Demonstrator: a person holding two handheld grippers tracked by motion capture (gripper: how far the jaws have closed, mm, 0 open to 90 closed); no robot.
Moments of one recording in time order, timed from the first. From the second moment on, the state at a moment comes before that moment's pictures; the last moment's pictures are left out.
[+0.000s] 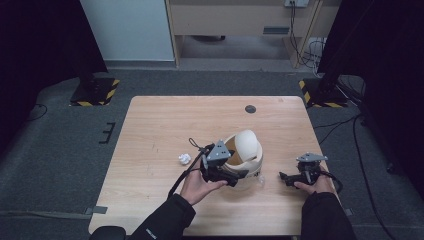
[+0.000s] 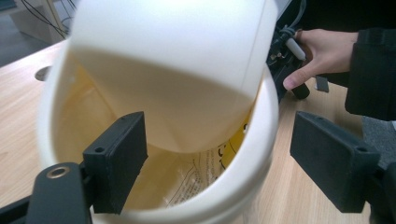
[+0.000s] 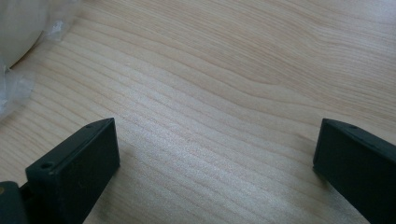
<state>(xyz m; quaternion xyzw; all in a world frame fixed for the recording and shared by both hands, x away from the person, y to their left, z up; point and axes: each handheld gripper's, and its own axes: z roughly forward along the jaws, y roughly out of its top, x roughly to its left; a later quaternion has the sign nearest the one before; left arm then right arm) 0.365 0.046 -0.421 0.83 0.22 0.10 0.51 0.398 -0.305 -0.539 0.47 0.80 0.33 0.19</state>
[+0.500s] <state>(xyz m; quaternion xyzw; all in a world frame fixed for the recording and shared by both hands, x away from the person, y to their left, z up) 0.362 0.120 -0.412 0.80 0.27 0.14 0.51 0.398 -0.305 -0.539 0.47 0.80 0.33 0.19</state>
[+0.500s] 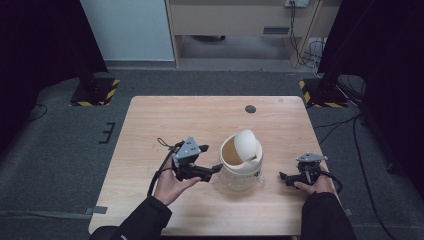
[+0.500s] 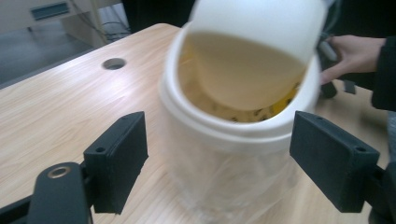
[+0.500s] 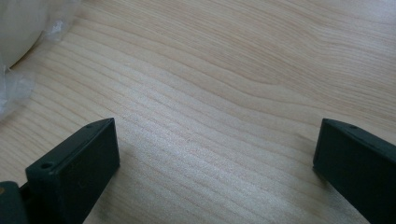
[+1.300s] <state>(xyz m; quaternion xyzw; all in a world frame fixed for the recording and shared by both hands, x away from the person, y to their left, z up) 0.387 0.189 -0.446 0.78 0.36 0.17 0.48 0.398 -0.305 -0.539 0.47 0.80 0.33 0.19</state>
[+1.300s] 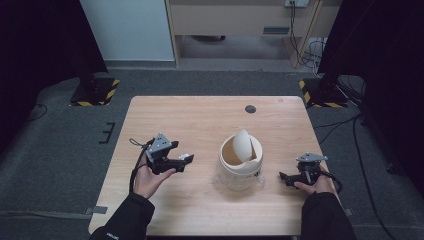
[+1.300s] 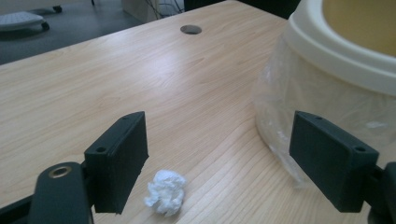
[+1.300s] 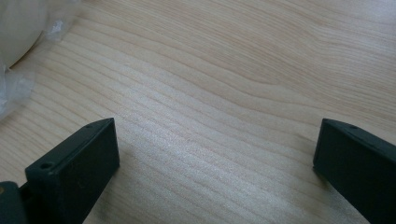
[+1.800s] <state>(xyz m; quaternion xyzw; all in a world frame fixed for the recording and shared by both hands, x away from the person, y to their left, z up) 0.405 0.197 -0.488 0.80 0.39 0.17 0.42 0.398 -0.305 -0.539 0.47 0.80 0.33 0.19</state>
